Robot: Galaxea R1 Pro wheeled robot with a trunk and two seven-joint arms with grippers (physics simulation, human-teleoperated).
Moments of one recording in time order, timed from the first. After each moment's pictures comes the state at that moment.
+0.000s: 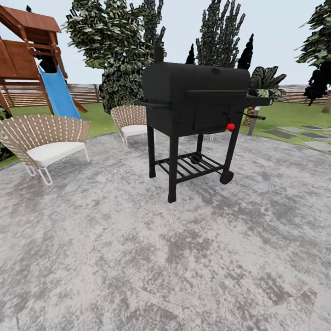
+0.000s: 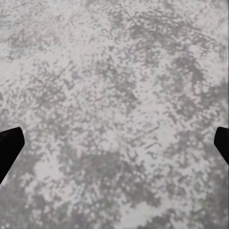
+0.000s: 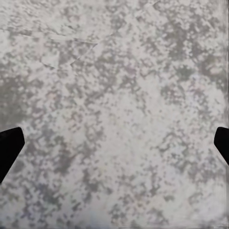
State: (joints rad) left arm -0.20 0.10 0.12 -0.24 0.01 -0.41 0.00; right arm -0.01 -0.06 -0.03 -0.68 0.00 -0.03 0.00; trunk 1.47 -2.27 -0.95
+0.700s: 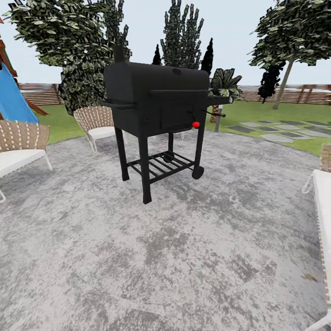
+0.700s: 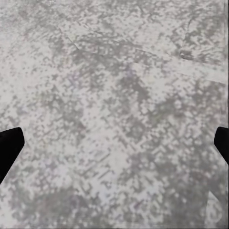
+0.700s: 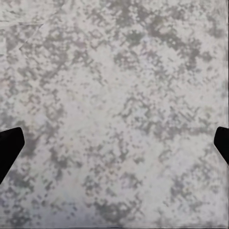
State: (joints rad) left arm -0.20 0.10 0.12 -0.24 0.04 -0.41 -0.01; right arm -0.01 -0.06 -0.03 -0.68 0.00 -0.03 0.00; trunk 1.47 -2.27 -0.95
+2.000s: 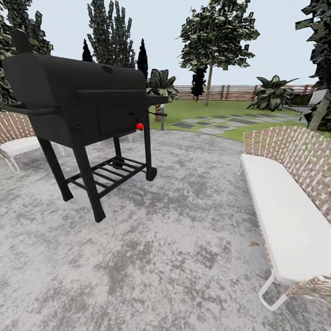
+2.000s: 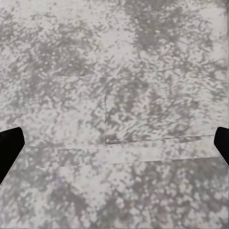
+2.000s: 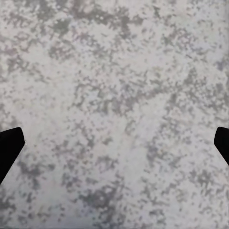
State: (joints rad) left arm -0.20 0.11 0.12 -0.24 0.05 -0.41 -0.01; right arm -0.01 -0.06 -0.03 -0.68 0.00 -0.03 0.00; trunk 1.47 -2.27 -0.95
